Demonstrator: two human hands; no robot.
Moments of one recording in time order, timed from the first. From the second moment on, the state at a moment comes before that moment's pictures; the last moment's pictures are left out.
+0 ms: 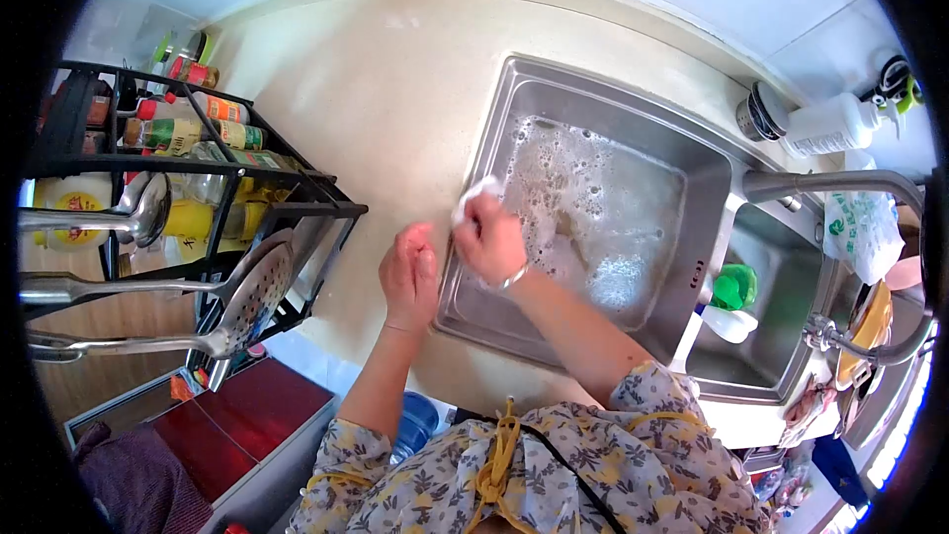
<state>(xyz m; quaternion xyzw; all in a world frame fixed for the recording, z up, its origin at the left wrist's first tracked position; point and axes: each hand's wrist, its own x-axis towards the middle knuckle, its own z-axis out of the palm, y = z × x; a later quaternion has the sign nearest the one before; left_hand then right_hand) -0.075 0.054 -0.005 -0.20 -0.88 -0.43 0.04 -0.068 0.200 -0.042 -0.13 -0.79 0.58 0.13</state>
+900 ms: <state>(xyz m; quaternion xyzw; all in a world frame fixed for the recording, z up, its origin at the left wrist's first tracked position) -0.078 0.045 0.012 -0.11 -0.80 -0.59 -0.04 0.022 0.152 -0.010 -0.02 -0.86 0.51 -0.08</state>
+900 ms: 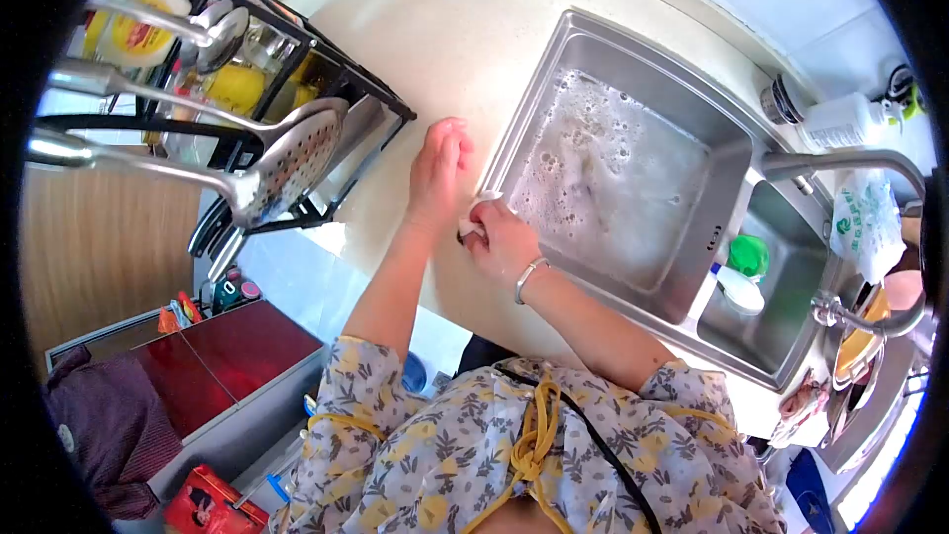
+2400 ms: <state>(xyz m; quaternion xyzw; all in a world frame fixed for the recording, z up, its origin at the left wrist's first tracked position) -0.009 -0.023 0.022 -0.13 -0.87 -0.47 0.00 -0.168 0.194 -0.017 0.17 -0.92 0.27 0.24</state>
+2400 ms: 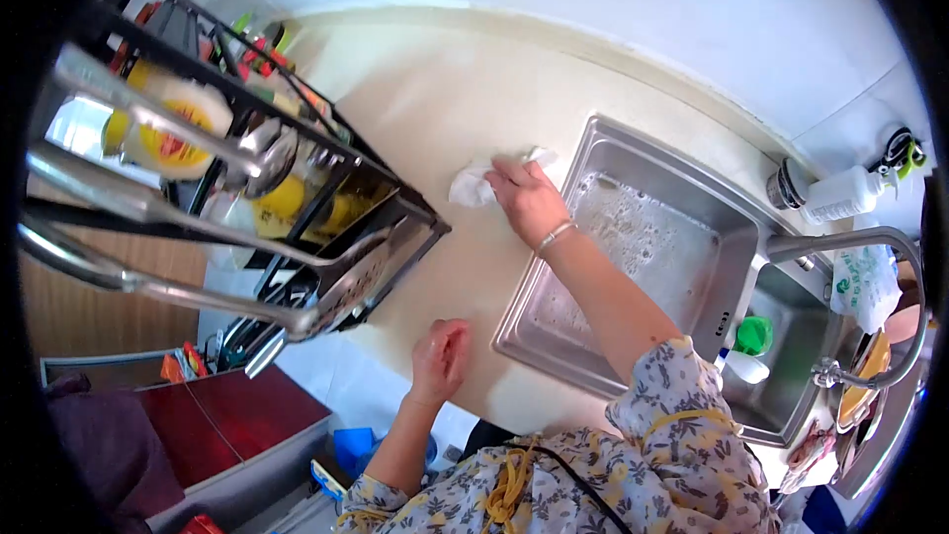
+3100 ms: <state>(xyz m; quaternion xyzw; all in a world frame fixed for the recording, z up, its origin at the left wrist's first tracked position) -0.020 0.044 0.025 -0.19 -0.84 -0.50 -0.07 -0.087 0.393 -0.055 -0.15 -0.89 0.26 0.34</state>
